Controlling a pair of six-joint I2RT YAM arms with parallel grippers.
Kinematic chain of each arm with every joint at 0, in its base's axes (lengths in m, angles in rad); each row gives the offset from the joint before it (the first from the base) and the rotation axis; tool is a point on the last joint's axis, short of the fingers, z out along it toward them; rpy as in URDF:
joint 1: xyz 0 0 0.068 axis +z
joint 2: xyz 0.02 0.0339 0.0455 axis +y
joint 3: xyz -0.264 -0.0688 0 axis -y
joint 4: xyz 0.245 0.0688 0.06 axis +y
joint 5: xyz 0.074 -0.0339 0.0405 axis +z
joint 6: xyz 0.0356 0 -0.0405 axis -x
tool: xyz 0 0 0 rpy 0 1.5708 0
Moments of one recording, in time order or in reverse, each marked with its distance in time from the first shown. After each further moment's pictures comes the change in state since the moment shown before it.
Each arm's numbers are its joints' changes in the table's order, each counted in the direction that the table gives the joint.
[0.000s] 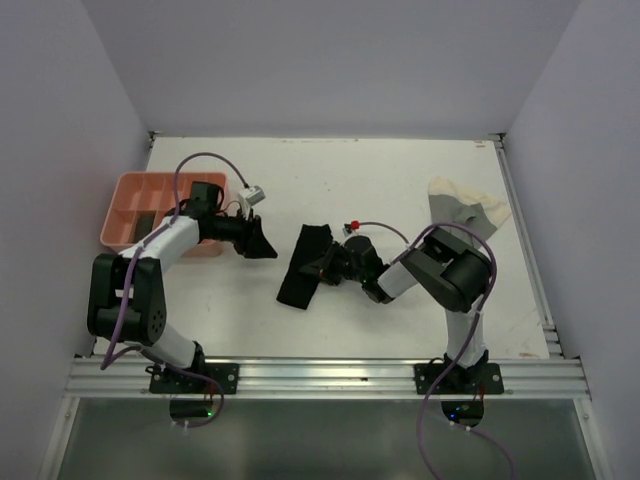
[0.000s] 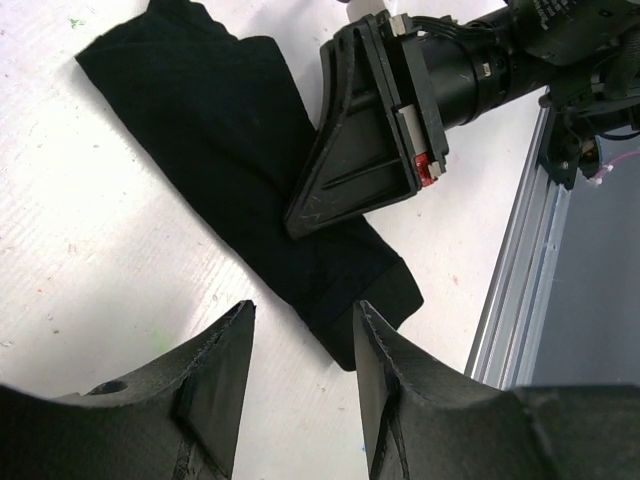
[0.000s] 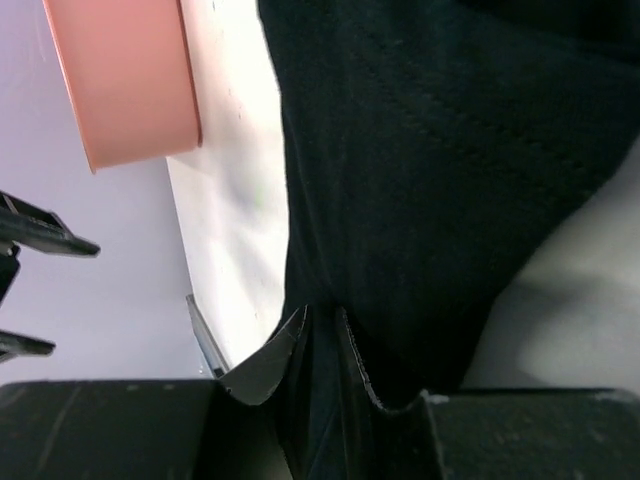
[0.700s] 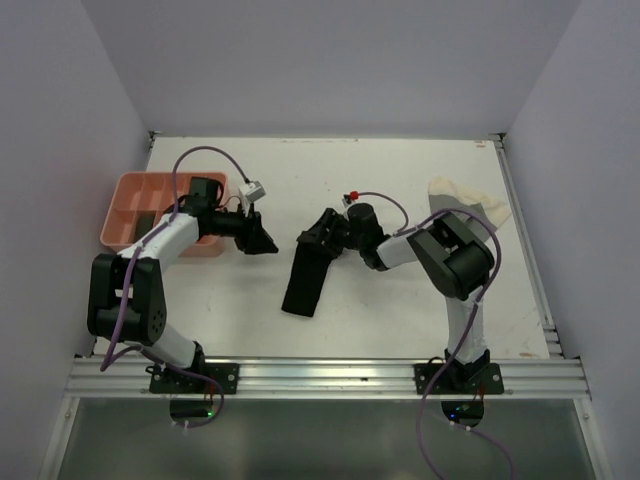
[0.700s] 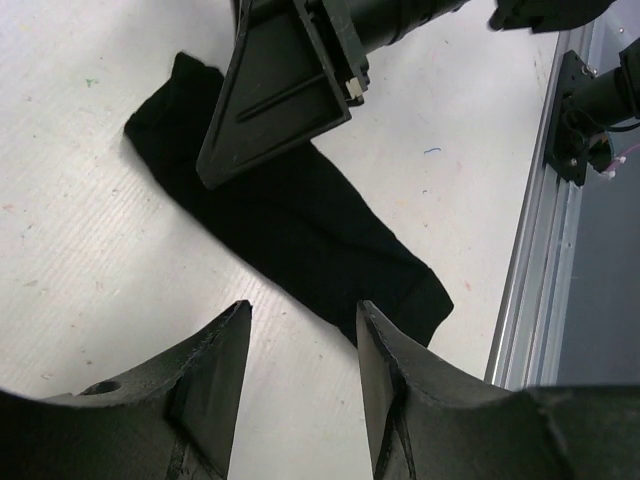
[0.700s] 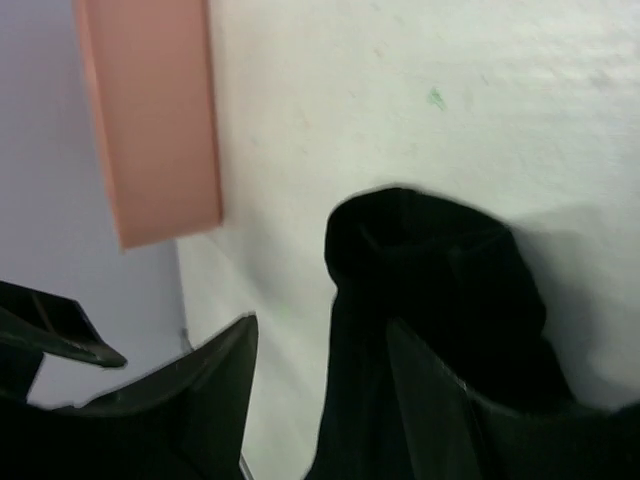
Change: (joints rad) left arm 0.000 0.000 0.034 0.010 -0.028 -0.082; right arm -0.136 0.000 0.252 0.263 0.099 0.194
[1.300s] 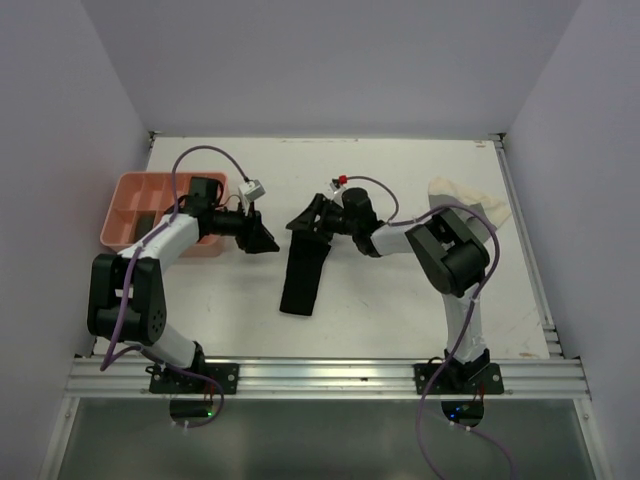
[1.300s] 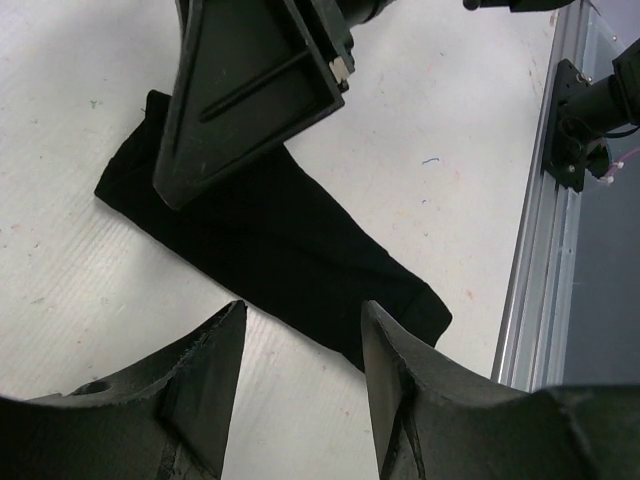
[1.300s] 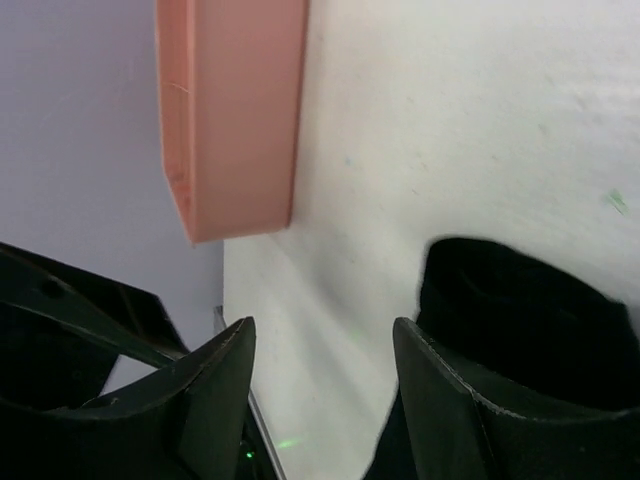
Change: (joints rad) left arm 0.000 0.001 -0.003 -0.055 -0.021 0.025; right arm -0.017 0.094 0.135 -0.024 0.148 -0.024
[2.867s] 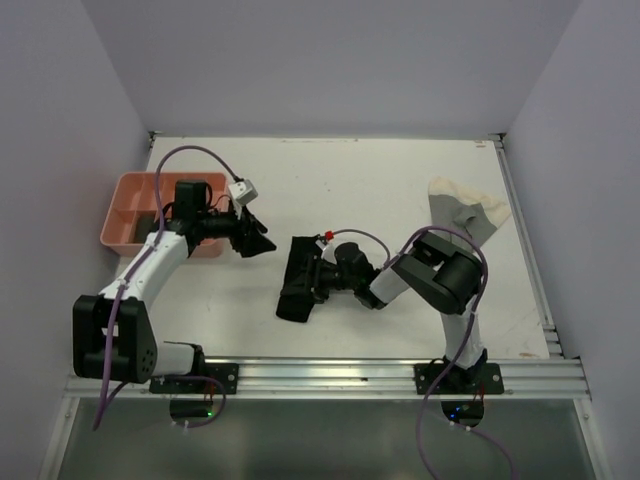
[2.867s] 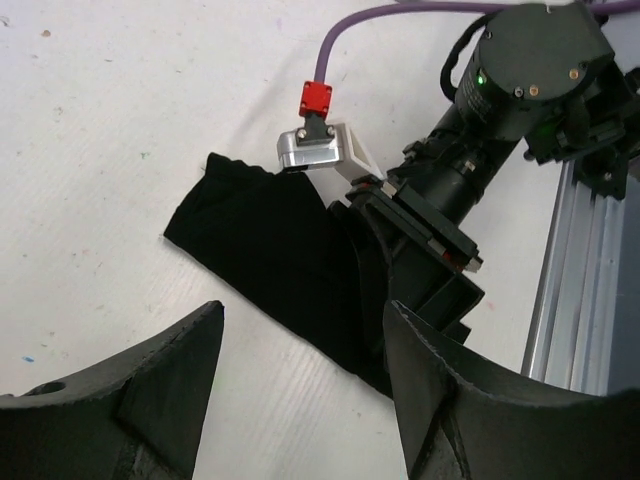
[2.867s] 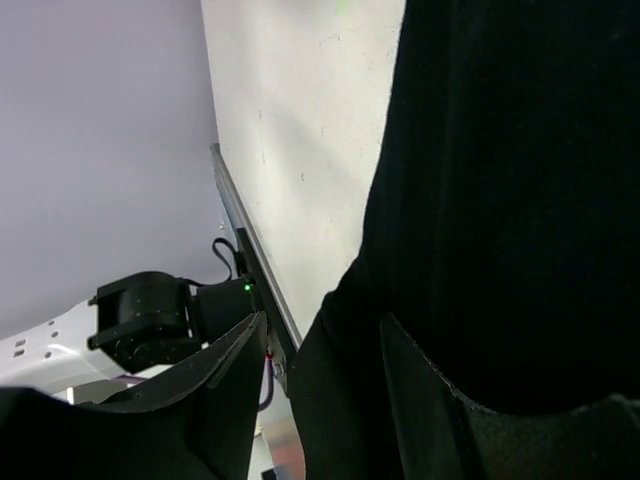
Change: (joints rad) left arm 0.007 -0.218 -0.081 -0.084 0.044 0.032; right arm 0.239 -0.075 -0.368 -0.264 0.034 -0.142
